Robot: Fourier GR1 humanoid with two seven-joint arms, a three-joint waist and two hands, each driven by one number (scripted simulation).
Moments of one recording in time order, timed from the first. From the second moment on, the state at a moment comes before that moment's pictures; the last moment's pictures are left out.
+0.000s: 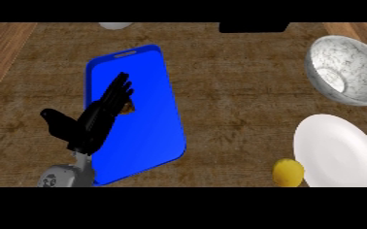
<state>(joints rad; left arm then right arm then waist) -0.11 0.12 -0.12 -1.58 0.24 -0.07 0.17 0.17 -0.68 -0.24 -2.25 0.57 0.30 0.22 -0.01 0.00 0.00</state>
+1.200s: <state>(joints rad) -0.14 0.07 -0.13 -1.56 0.19 -0.08 0.17 -0.51 -0.71 -0.26 -1.16 0.73 0.05 -0.12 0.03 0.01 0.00</state>
